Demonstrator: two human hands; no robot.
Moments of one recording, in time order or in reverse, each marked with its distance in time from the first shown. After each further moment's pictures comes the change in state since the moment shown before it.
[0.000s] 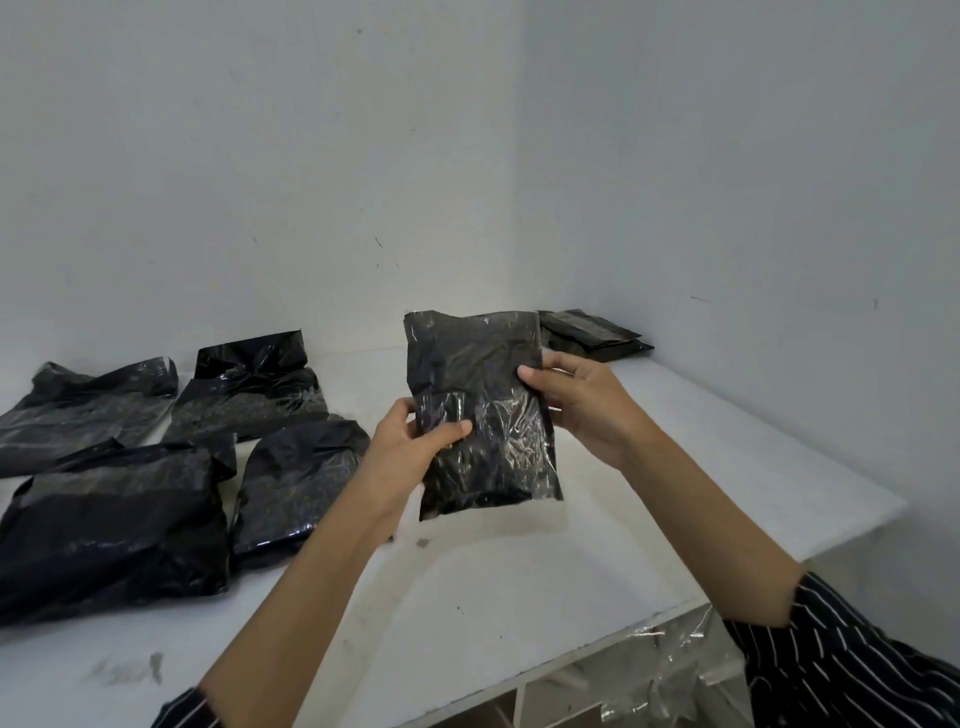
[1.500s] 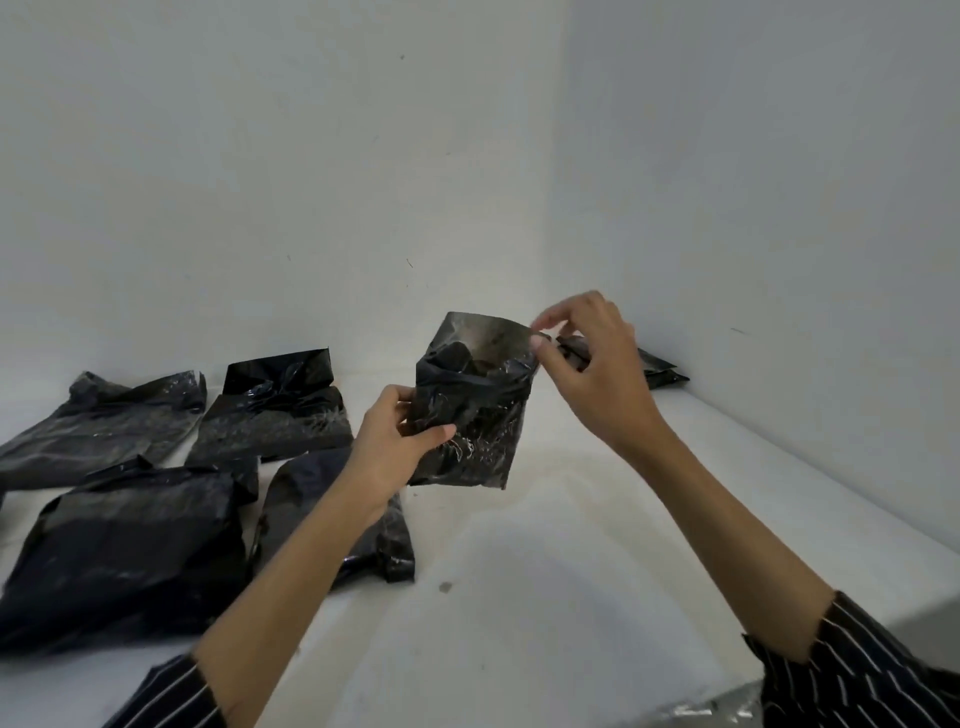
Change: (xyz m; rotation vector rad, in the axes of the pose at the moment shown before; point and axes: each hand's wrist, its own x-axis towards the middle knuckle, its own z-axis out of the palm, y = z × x) left_hand 0.044 0.015 -0.036 0.267 0.125 0.137; right_hand 0.028 -0.037 0.028 -0.804 0.296 -0.728
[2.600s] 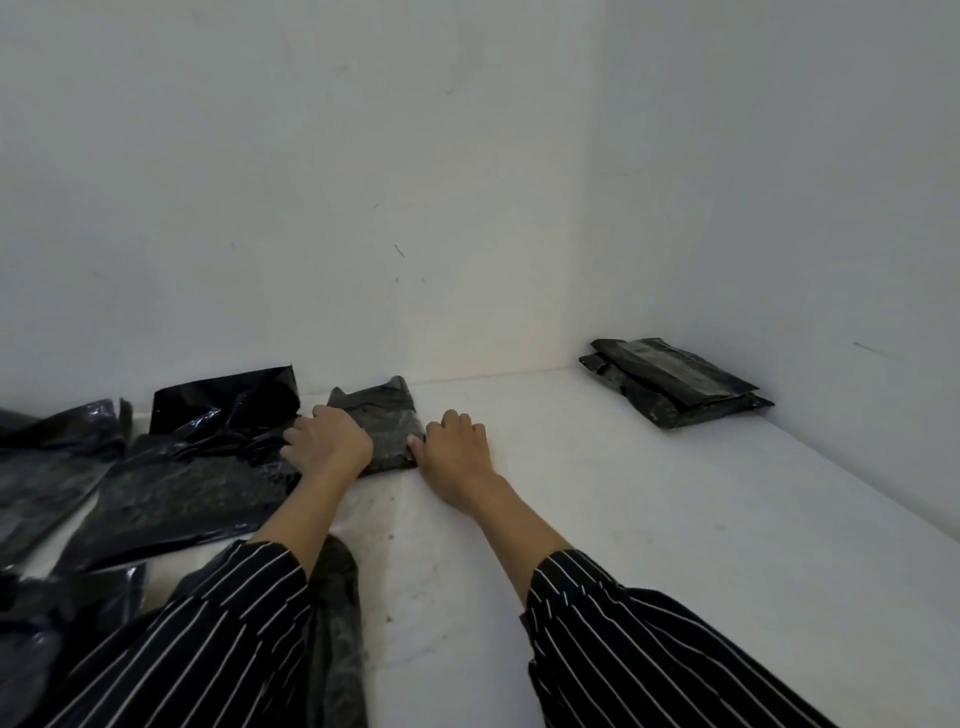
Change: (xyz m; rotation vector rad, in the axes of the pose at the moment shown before) left_hand 0.208 -0.091 -0.020 1.100 0.384 -0.465; right_hand 0.041 0.133 0.254 -0.448 -0.696 0.214
